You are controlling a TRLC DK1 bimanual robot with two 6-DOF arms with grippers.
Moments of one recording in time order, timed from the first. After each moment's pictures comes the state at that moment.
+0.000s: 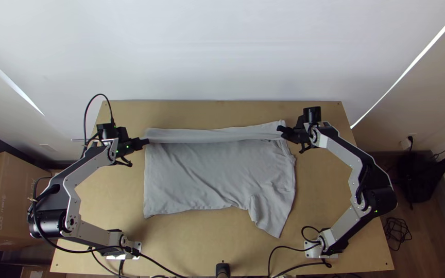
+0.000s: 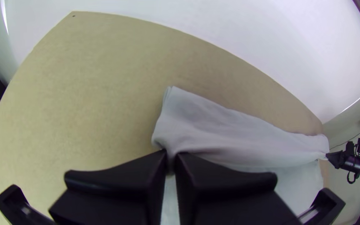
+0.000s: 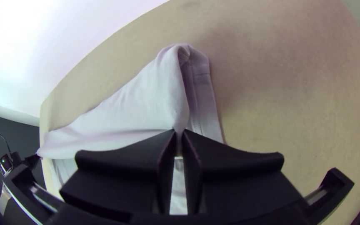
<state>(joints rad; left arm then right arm) 0.15 1.60 0.93 -0.14 0.22 -0.19 0.13 1.79 1.20 -0.34 -0.23 0.46</state>
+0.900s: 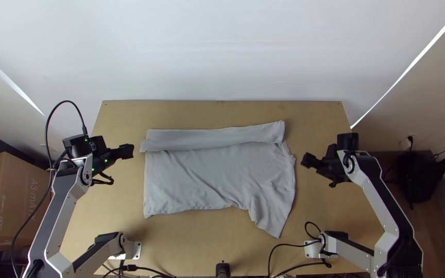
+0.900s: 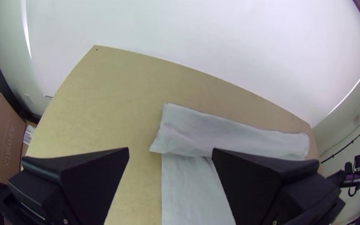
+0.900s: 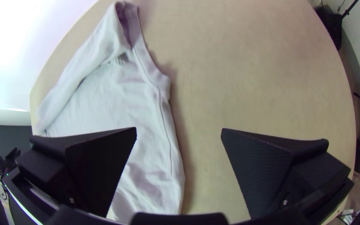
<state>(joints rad) 0.23 1.08 0.84 -0.45 0.24 -0.13 -0.04 1.21 0.87 -0.81 -0.23 0.36</state>
